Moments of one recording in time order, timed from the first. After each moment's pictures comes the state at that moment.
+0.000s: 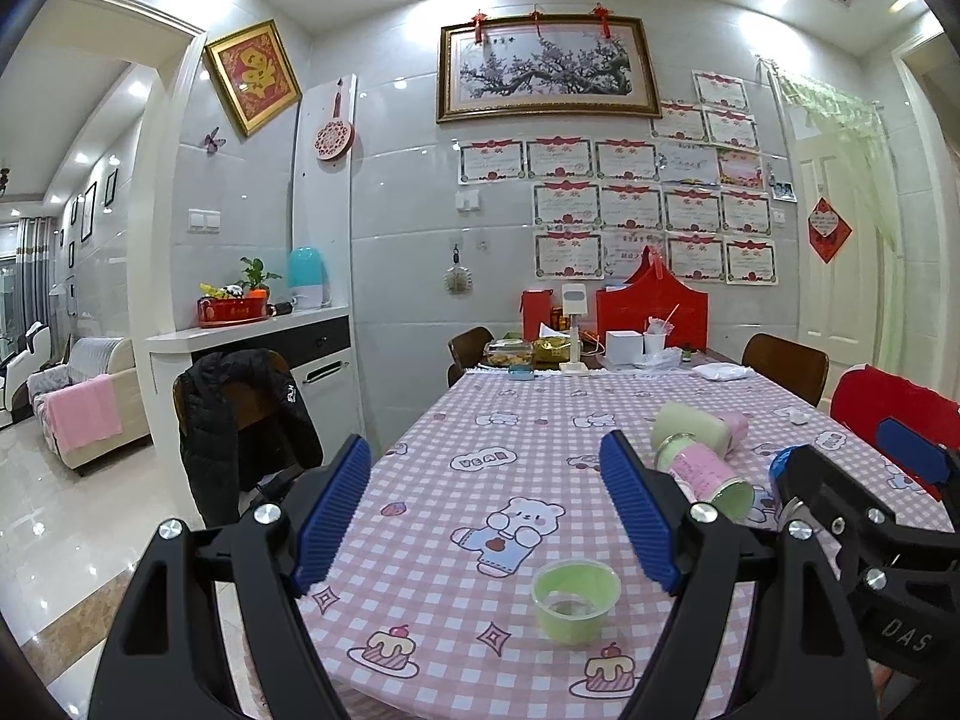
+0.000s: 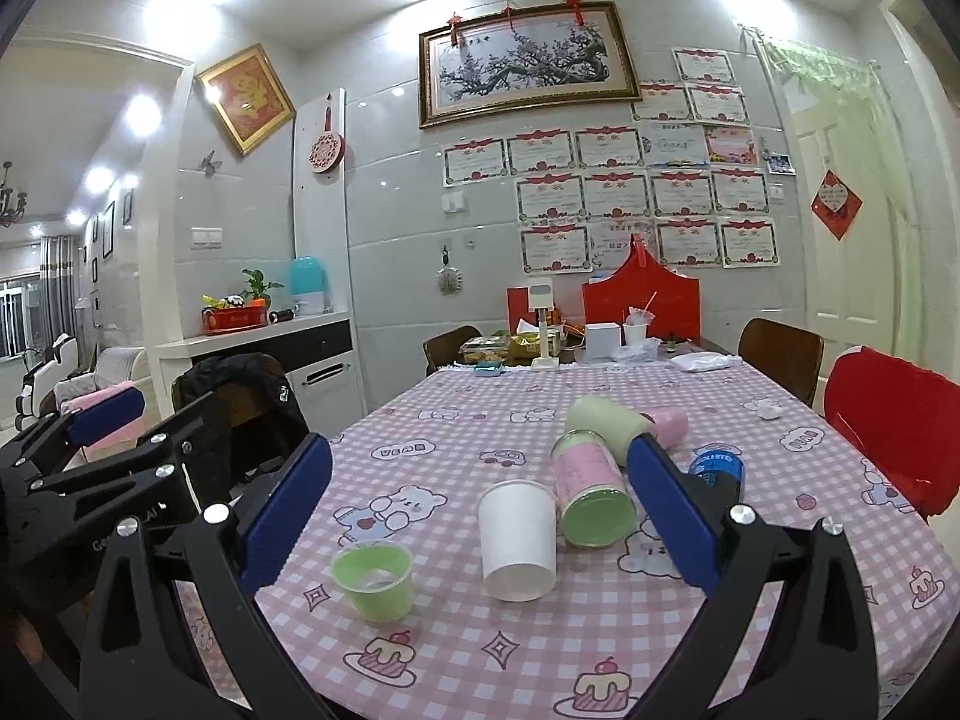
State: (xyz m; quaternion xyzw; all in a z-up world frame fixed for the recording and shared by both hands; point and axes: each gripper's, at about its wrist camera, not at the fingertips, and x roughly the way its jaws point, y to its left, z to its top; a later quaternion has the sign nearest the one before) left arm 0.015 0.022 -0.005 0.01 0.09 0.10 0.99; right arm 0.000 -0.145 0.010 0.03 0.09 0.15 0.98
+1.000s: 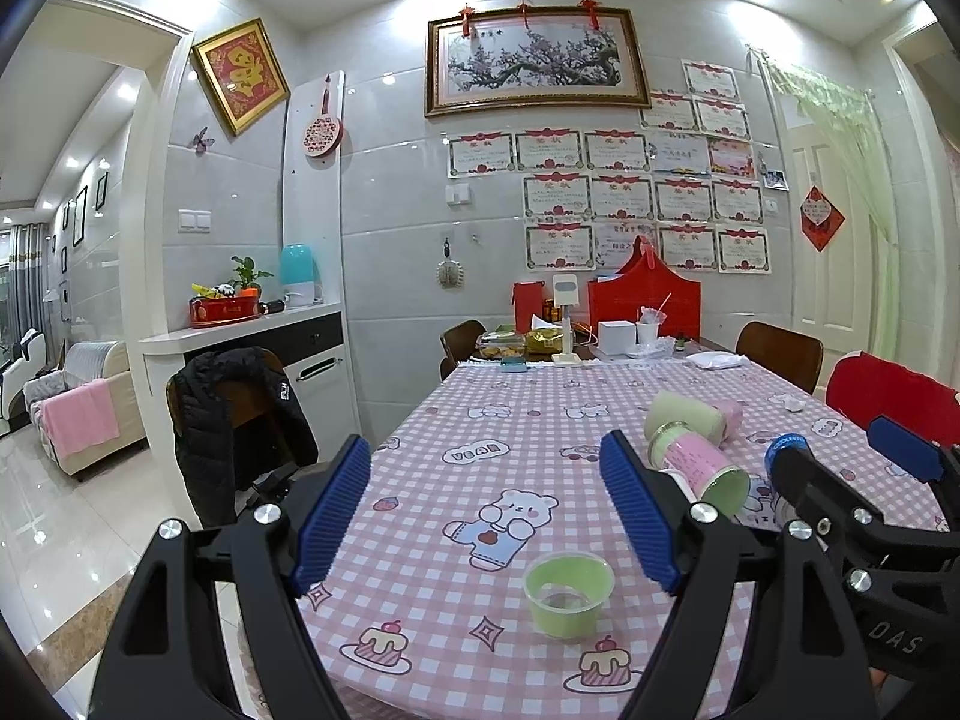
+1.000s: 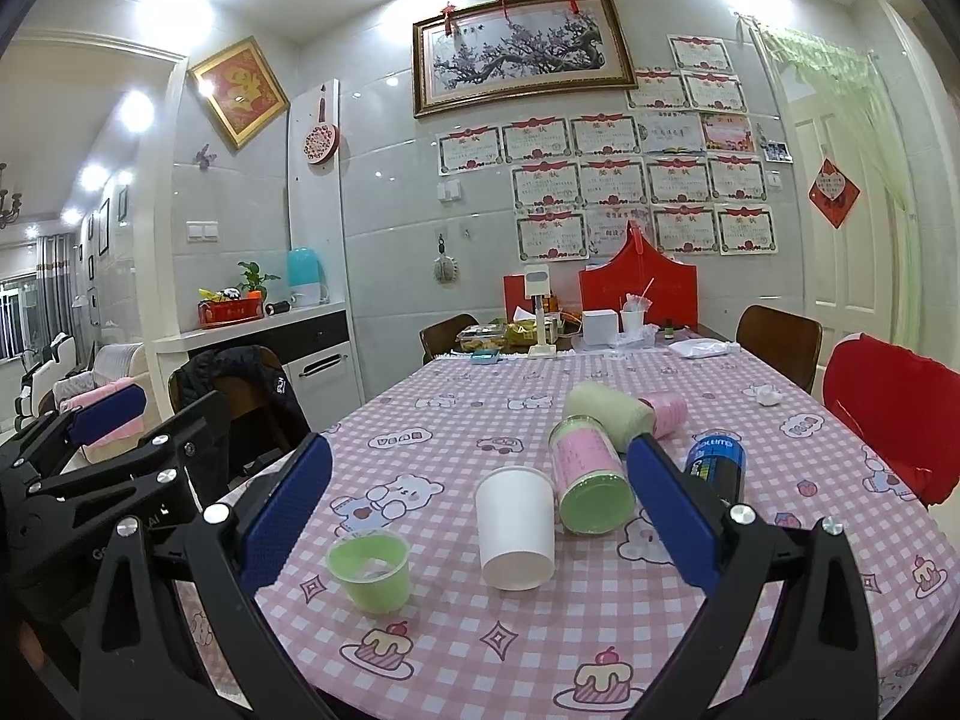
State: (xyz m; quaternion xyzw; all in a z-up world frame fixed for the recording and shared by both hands) left arm 0.018 0.020 -0.008 0.02 0.10 0.09 0.99; right arm 0.006 -0.147 0.006 0.04 0.10 0.15 0.98
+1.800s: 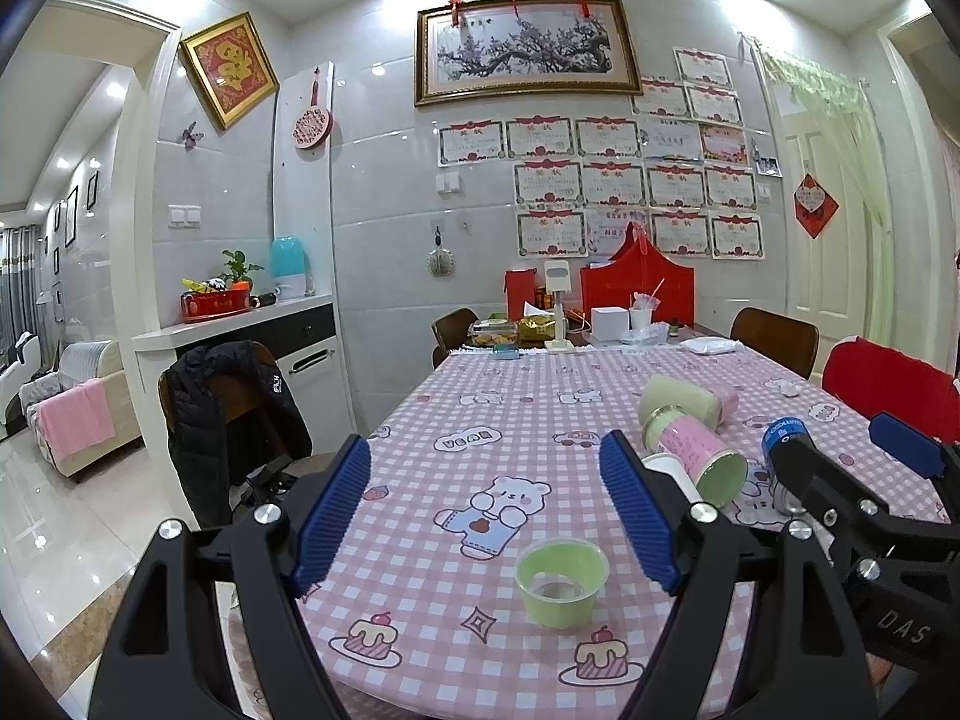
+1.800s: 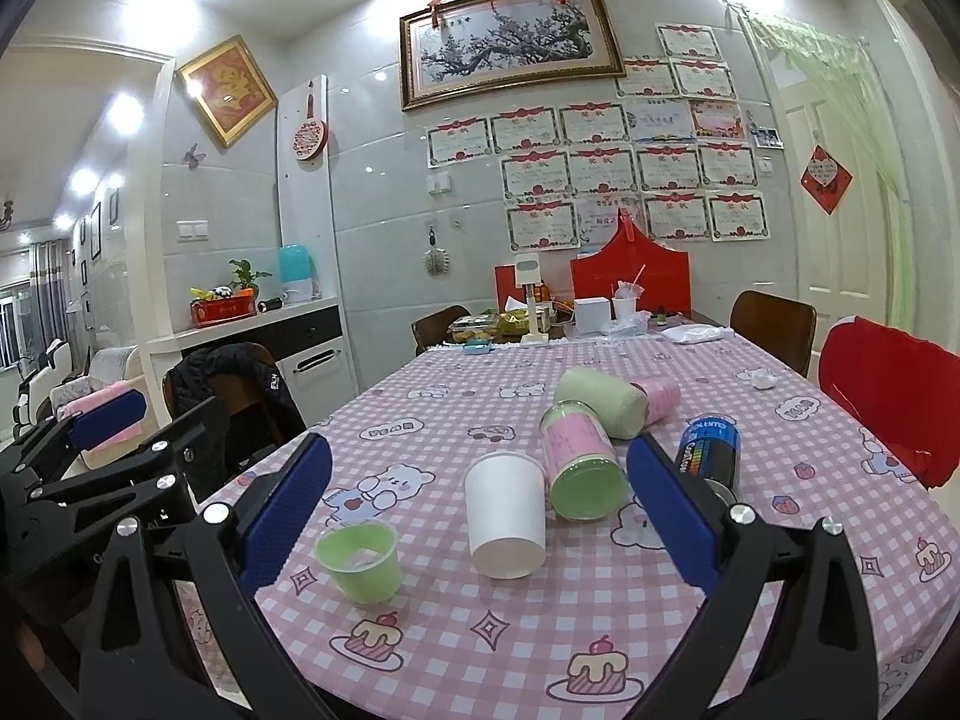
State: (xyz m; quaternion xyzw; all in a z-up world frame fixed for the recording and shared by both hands) left arm 0.027 0.014 -0.018 0.03 0.11 0.08 0.99; right arm 0.007 -0.155 -0.002 0.05 0.11 0.14 0.98
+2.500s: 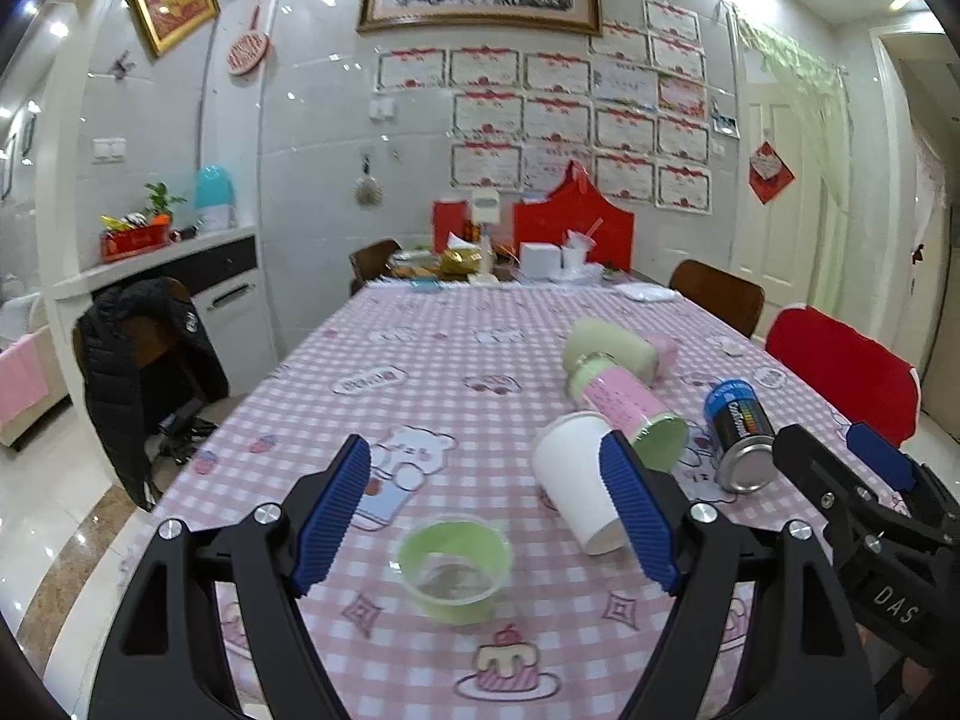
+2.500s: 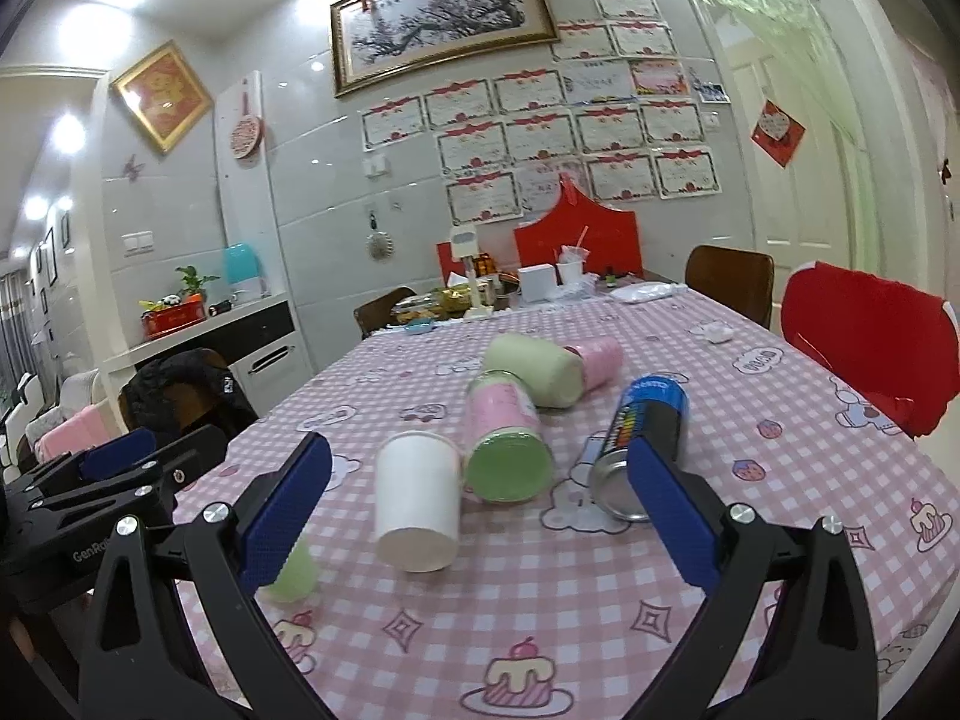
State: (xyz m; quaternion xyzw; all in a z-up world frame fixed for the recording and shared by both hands) left arm 0.094 -0.014 -0.045 -0.01 0.20 -0.01 0.98; right arm 0.038 -0.199 -0.023 0.09 0.15 0.09 0.98
